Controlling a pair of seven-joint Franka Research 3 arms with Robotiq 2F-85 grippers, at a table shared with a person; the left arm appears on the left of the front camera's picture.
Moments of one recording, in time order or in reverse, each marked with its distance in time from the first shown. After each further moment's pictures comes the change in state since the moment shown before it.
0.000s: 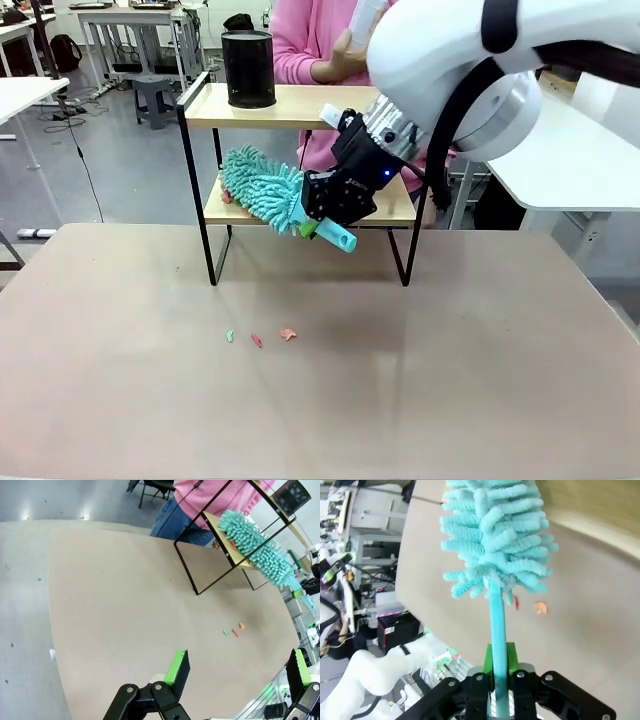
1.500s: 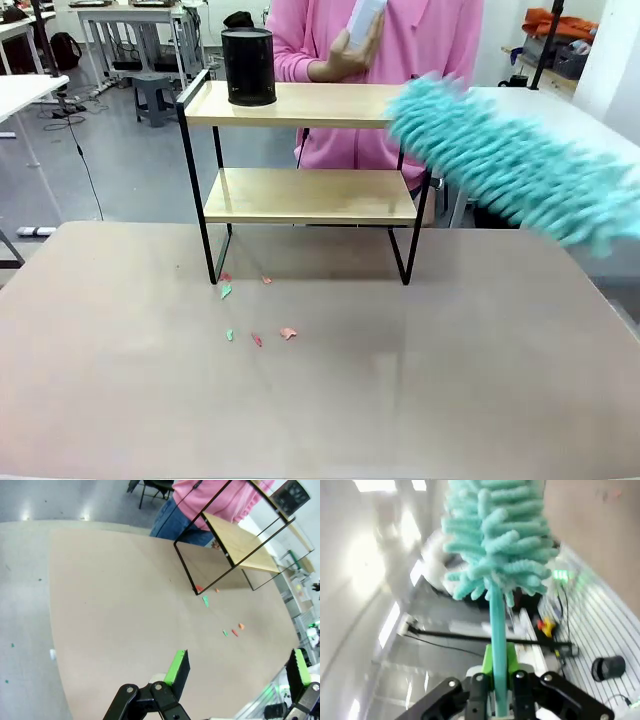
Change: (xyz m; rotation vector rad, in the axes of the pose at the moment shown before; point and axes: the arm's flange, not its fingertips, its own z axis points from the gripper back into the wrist) left arm 0.000 0.000 0.001 0.001 -0.002 -0.001; right arm -0.306 -0.200 0.242 0.830 -0.117 -0.053
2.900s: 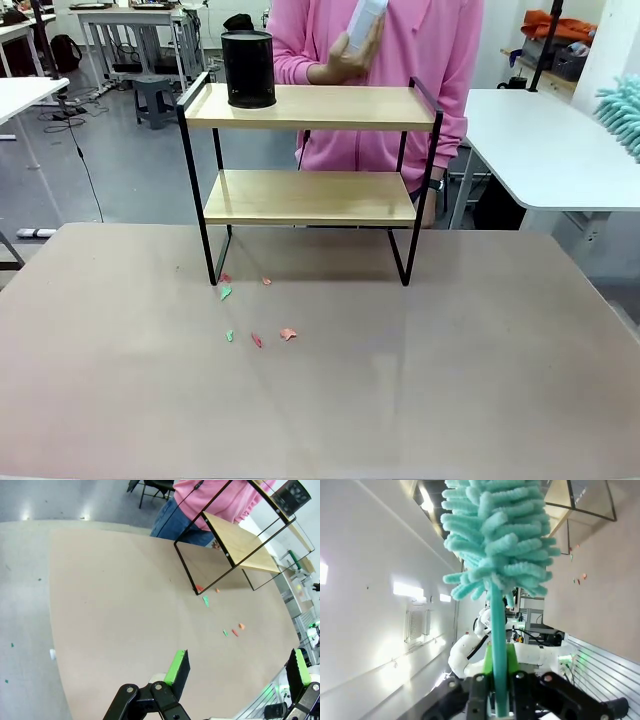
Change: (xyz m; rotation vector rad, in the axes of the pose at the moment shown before) left arm 0.000 0.000 0.000 0.000 0.000 0.001; right arm -0.069 -0.031 0.109 0.034 -0.550 -0.118
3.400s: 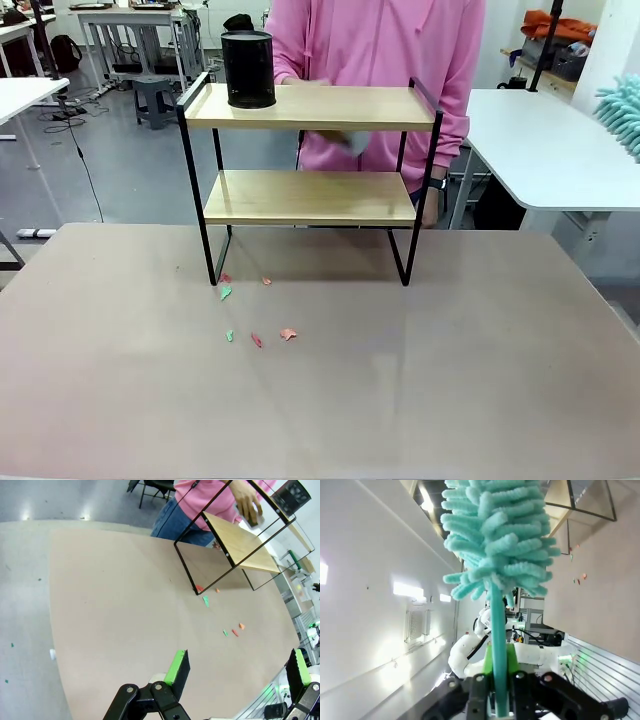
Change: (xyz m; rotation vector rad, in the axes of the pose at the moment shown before) left arm 0.000 0.000 0.000 0.000 0.000 0.000; right arm 0.000 0.000 0.000 0.000 0.000 0.000
